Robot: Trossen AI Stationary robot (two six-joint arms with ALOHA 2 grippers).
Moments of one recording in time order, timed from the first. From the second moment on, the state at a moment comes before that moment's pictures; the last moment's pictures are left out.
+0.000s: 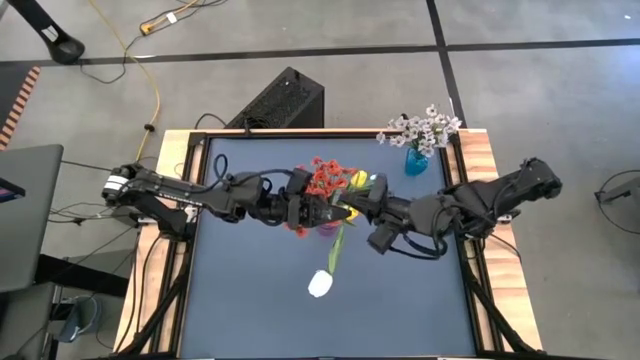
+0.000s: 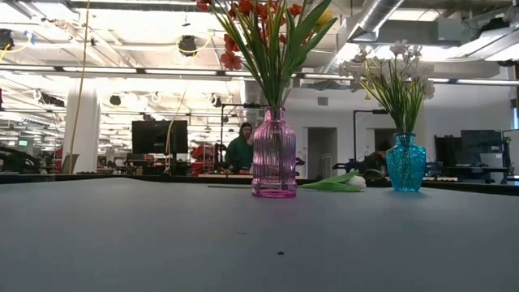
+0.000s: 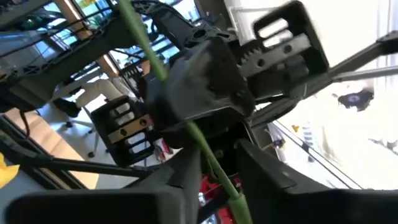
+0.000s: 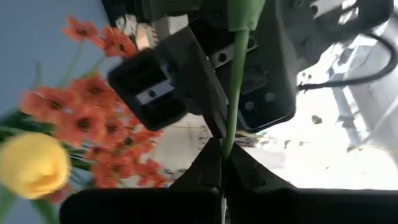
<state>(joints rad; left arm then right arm) -0.13 1.51 1.24 0.57 0.01 -1.10 0.43 1.41 1.56 -0.43 0.75 -1.37</state>
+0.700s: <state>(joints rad) -0.07 1.43 1.24 0.58 0.01 -0.93 0.43 0.76 1.26 -0.60 0.44 -0.27</state>
